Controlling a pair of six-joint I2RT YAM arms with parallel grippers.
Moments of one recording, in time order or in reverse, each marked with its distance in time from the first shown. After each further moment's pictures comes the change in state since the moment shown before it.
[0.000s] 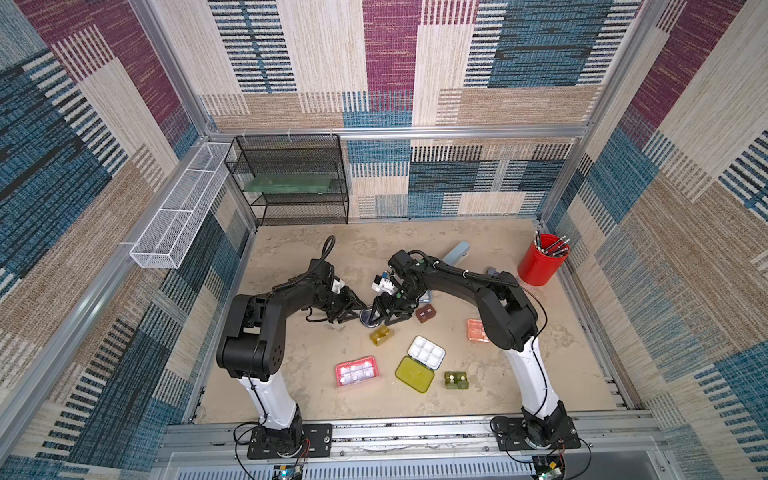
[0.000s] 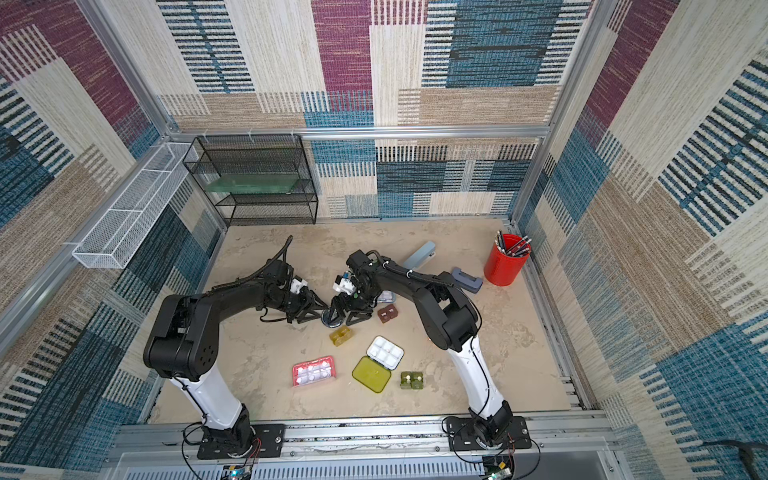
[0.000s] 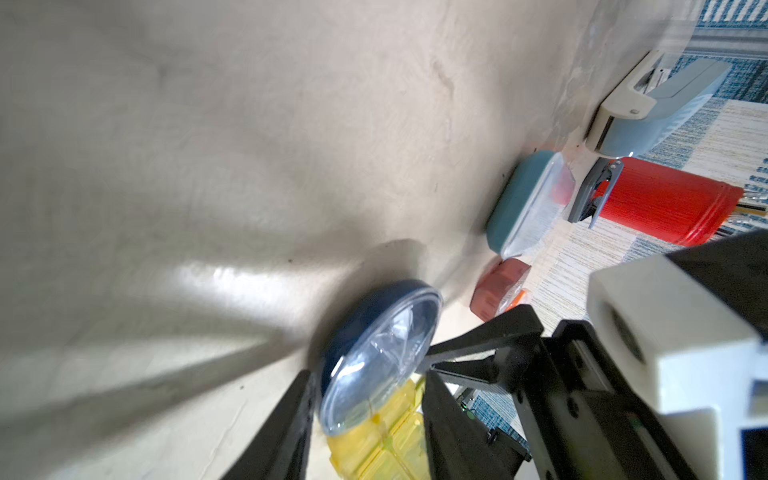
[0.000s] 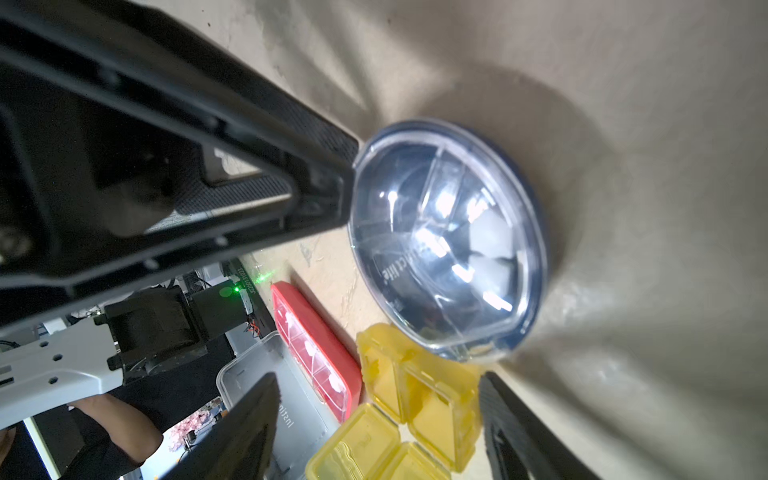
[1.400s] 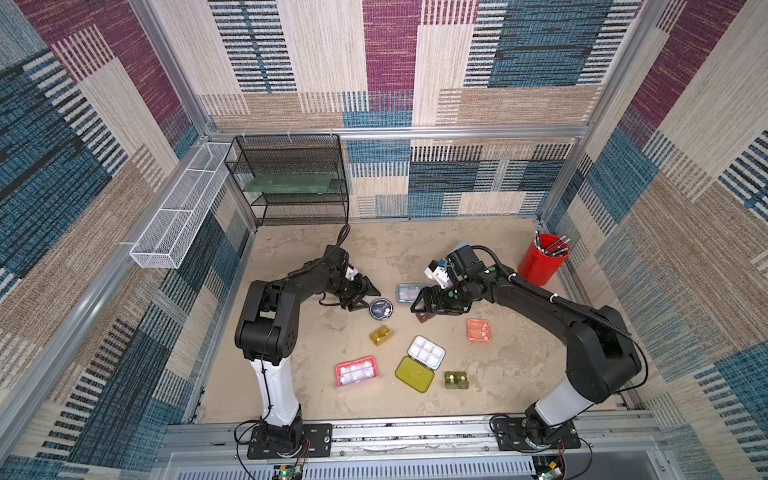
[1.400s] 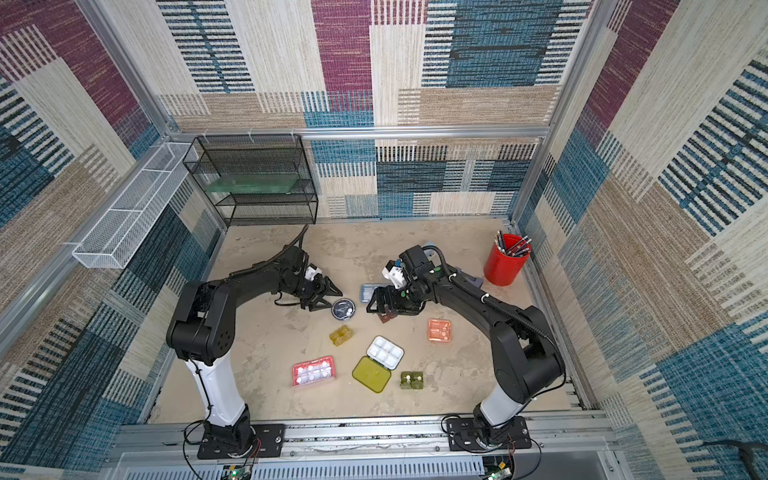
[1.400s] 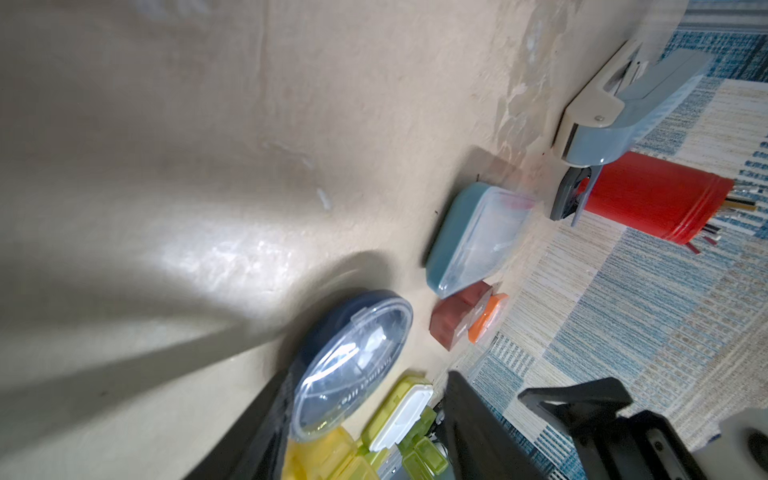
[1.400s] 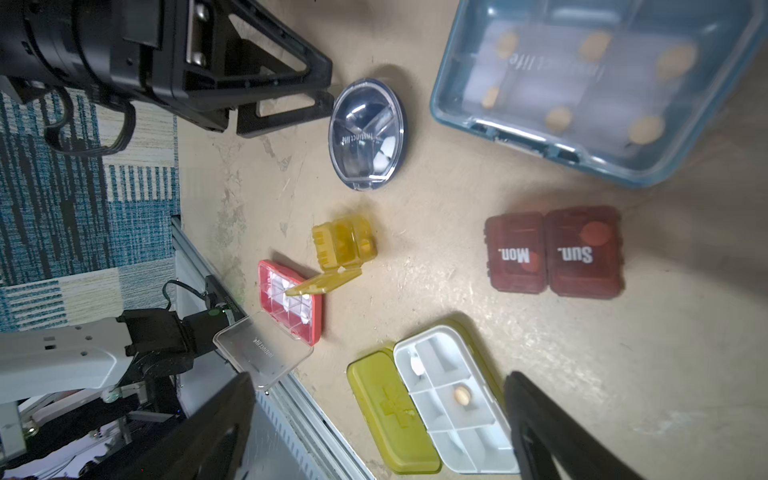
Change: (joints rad) left arm -0.079 0.158 0.241 -0.081 0.027 -0.006; right arm -0.178 -0.610 -0.525 0.165 0.193 0.069
